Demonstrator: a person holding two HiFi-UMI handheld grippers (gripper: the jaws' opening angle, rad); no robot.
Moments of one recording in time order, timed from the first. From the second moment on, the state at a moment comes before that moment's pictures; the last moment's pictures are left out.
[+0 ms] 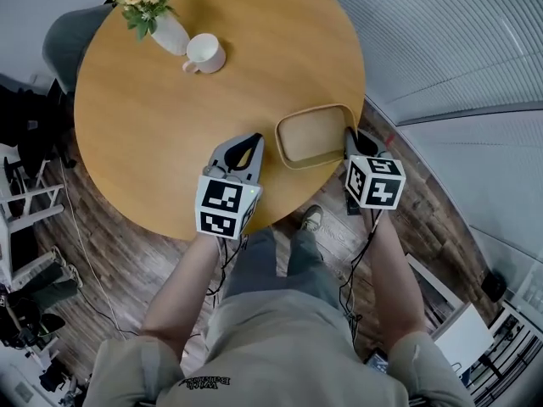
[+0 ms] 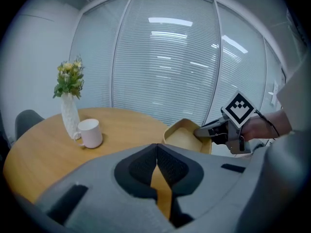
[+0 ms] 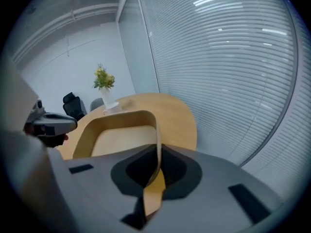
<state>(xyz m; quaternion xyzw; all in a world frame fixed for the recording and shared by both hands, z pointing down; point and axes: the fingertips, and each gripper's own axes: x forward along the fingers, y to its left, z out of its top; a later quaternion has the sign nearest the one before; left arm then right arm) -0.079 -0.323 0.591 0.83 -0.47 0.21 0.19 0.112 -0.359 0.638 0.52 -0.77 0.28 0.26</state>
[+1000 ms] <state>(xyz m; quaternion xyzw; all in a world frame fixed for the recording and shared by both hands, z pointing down) -0.079 -0.281 0.304 0.87 -0.48 0.08 -0.04 0.114 -0.298 0.293 0.56 -0.83 0.03 0.05</state>
